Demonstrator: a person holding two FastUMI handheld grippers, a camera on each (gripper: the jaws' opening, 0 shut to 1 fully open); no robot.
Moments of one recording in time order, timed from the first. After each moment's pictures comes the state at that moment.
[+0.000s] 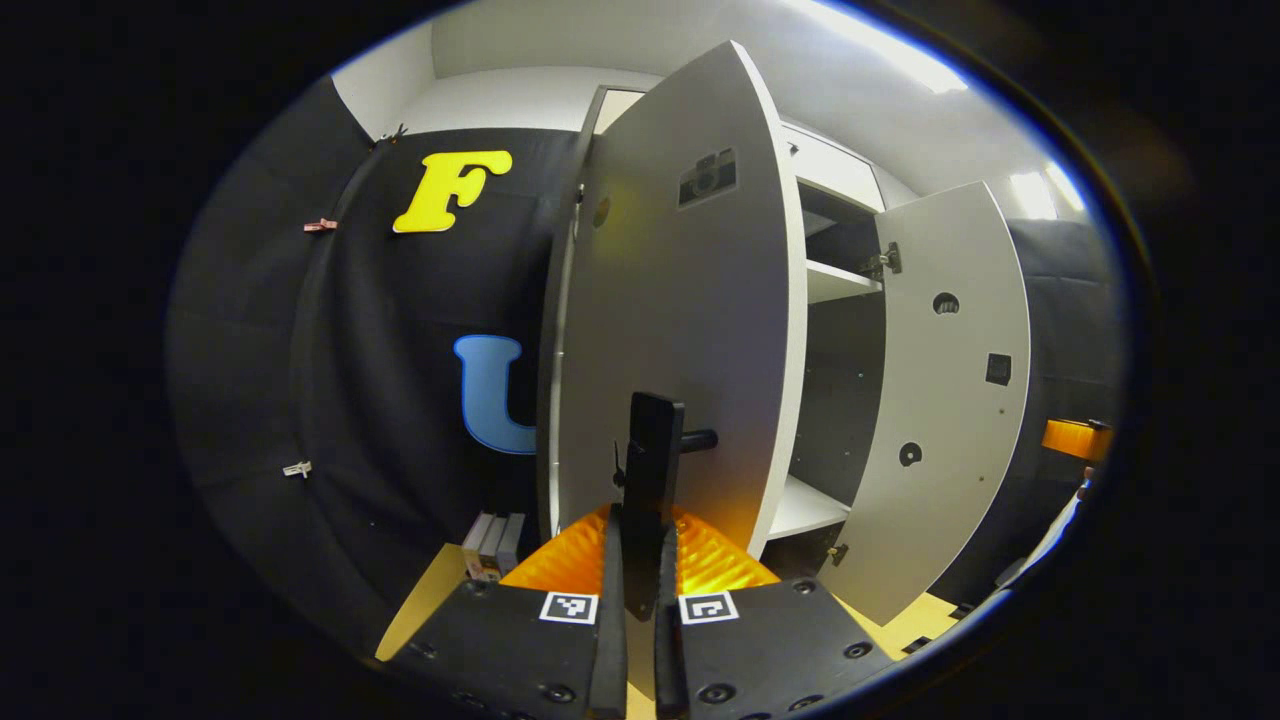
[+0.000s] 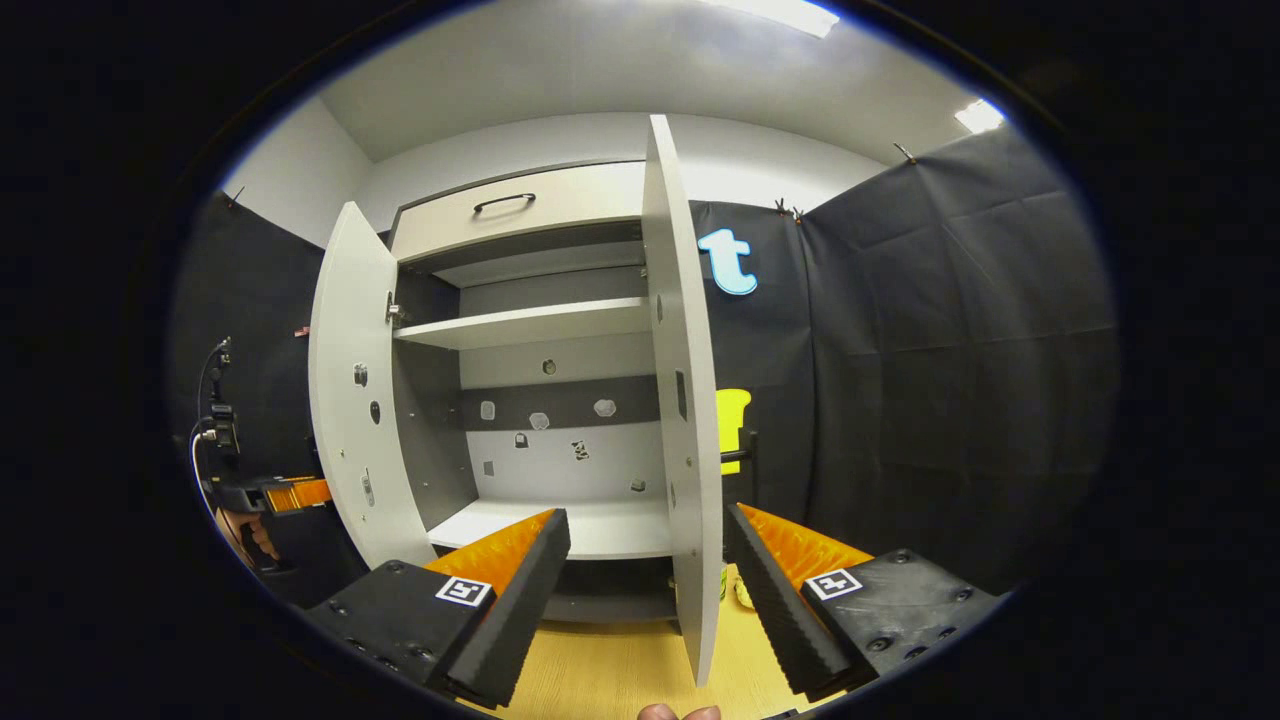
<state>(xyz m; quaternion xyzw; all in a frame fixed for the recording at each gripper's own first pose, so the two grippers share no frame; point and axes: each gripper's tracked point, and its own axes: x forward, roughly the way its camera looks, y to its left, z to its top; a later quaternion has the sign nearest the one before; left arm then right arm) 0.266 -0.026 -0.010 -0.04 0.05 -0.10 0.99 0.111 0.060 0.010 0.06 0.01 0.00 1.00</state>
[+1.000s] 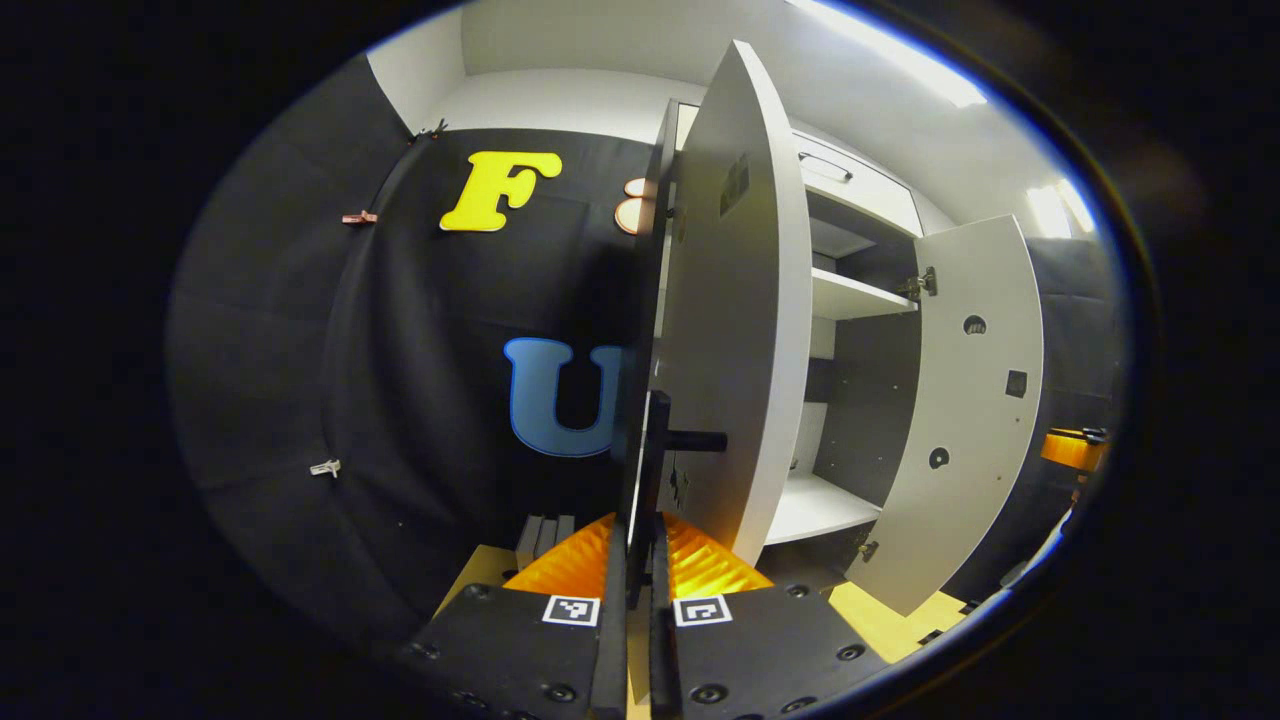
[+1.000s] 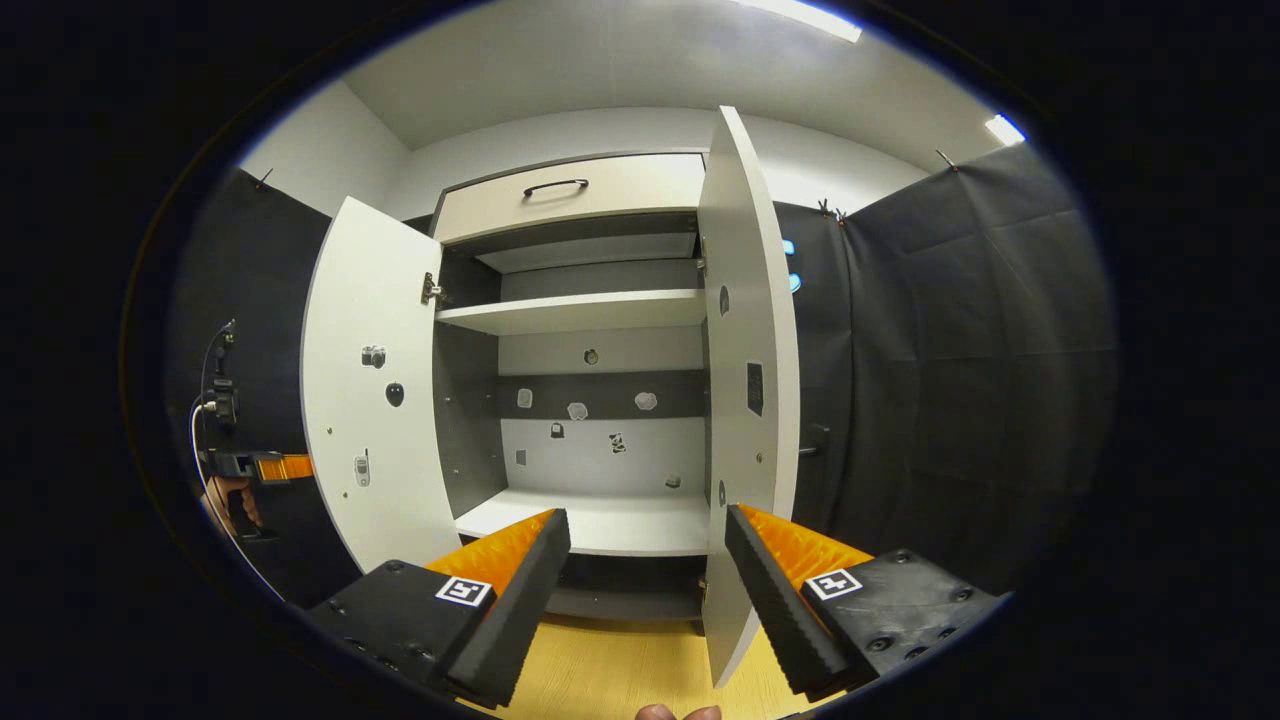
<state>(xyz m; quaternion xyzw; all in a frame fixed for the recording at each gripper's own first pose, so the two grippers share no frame) 0.263 0.001 -0.009 -0.06 0.04 -0.08 0.99 0.117 0.103 0.001 0.04 0.02 0.04 1.00</state>
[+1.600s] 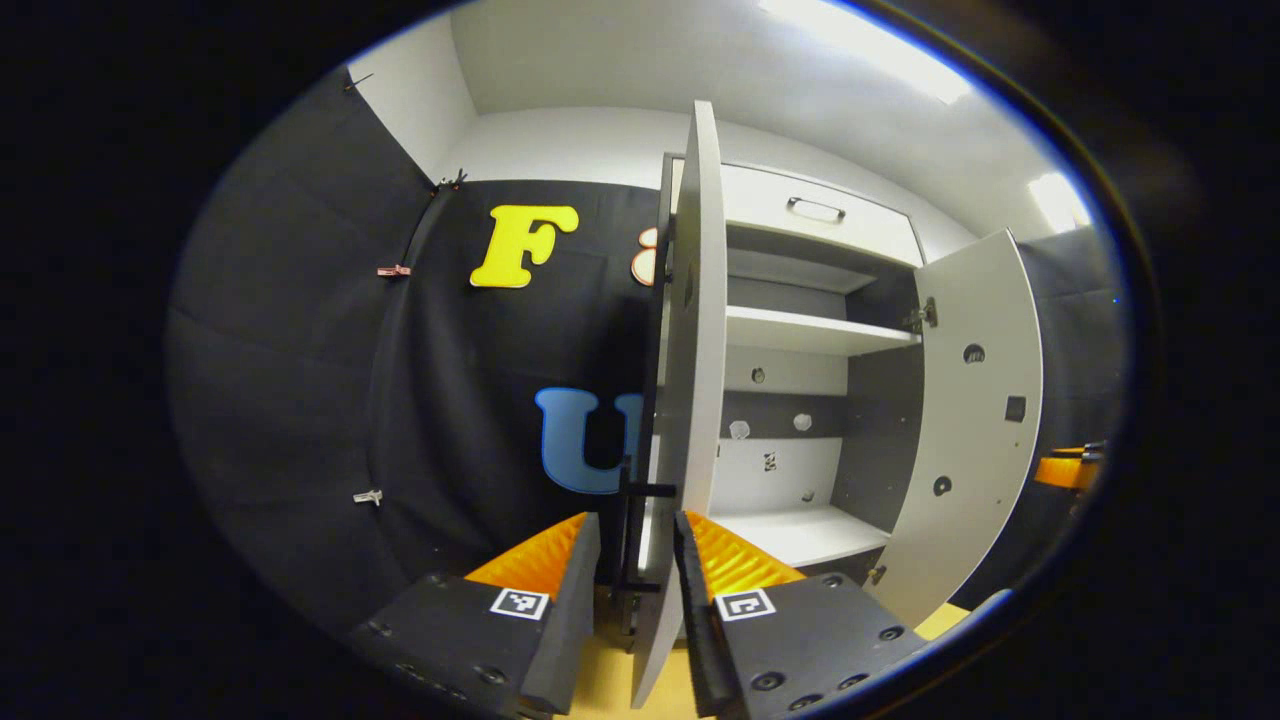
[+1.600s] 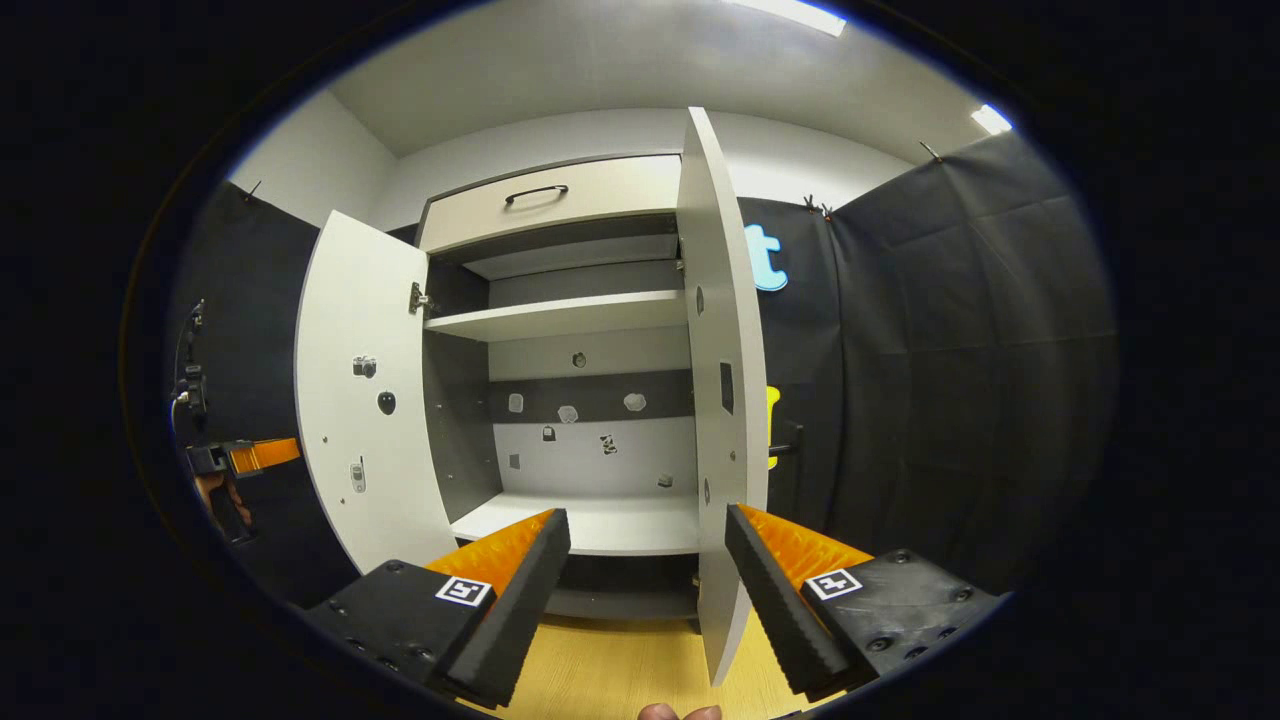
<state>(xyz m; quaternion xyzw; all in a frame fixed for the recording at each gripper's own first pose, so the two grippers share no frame) 0.261 0.008 0.022 -0.05 -0.03 -0.03 1.00 0.114 0.086 0.003 0.06 0.01 0.03 1.00</state>
